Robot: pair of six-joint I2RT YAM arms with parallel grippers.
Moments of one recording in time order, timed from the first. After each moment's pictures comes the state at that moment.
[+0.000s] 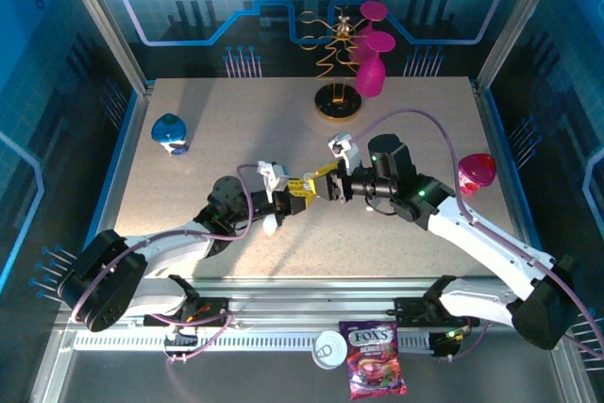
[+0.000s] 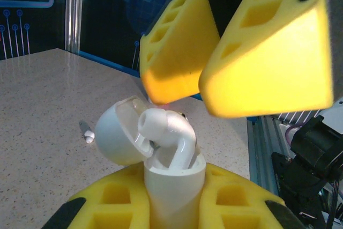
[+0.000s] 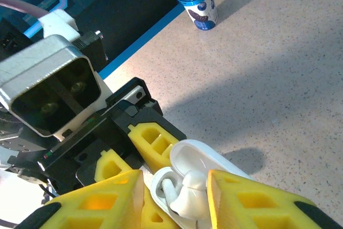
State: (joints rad) left arm -0.61 1.28 0.42 0.86 0.60 -0.24; right arm 0.67 1.14 0.94 -0.26 -0.43 0.27
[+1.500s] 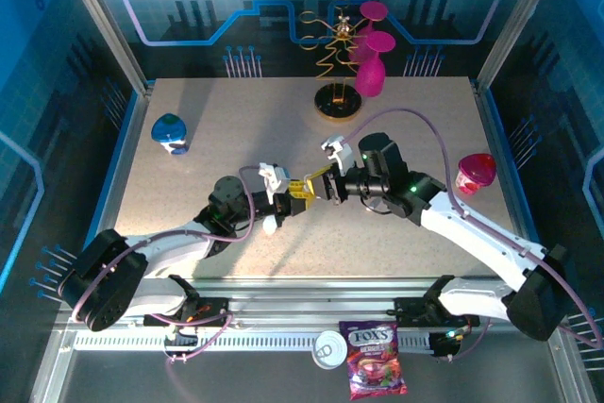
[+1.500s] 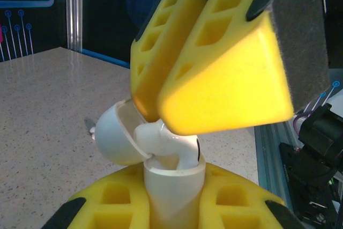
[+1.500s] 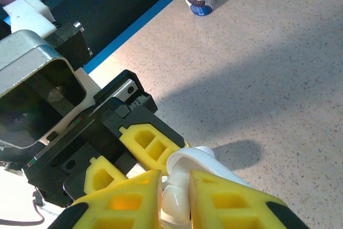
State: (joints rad) left arm -0.61 1.29 0.42 0.84 0.60 -0.18; right arm 0.70 1.21 0.98 -0.30 -0.41 0.24
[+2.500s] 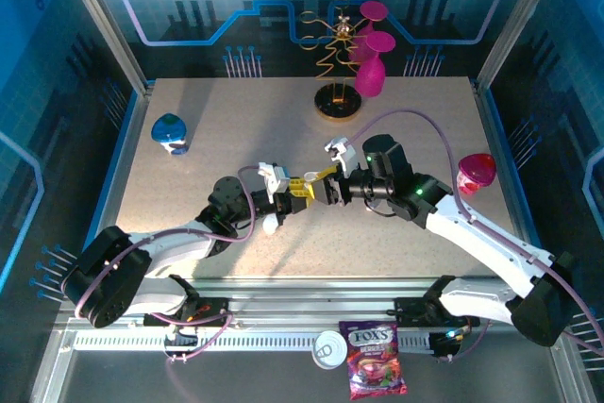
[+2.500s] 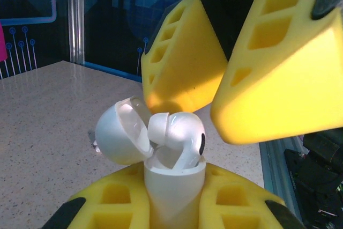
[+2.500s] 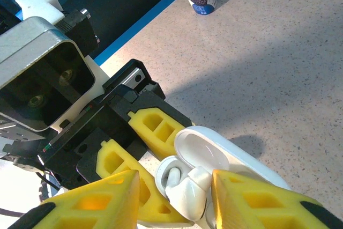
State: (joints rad) left arm -0.61 1.31 0.42 0.92 0.60 -0.17; right arm 0.70 1.16 0.98 -0.34 -0.42 0.25
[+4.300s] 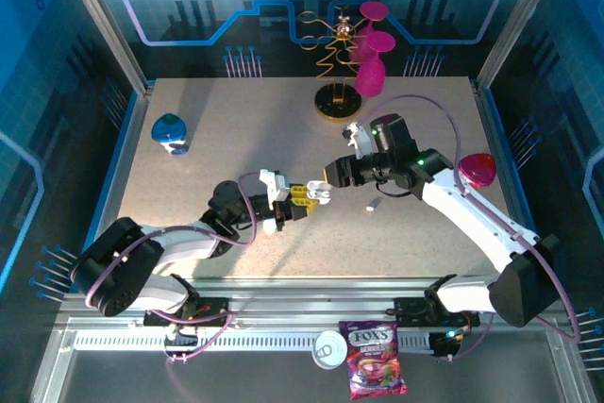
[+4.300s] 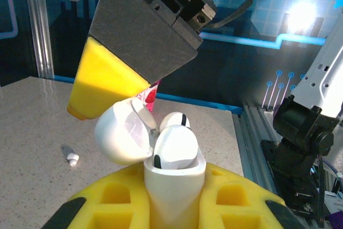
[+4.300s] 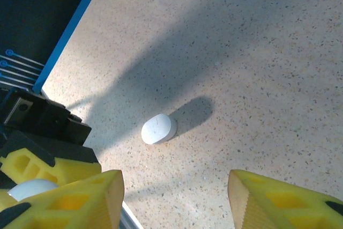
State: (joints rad) left arm -0.61 1.38 0.39 1.08 0.72 -0.16; right arm 0.51 1.31 1.13 -0.61 -0.48 0.26
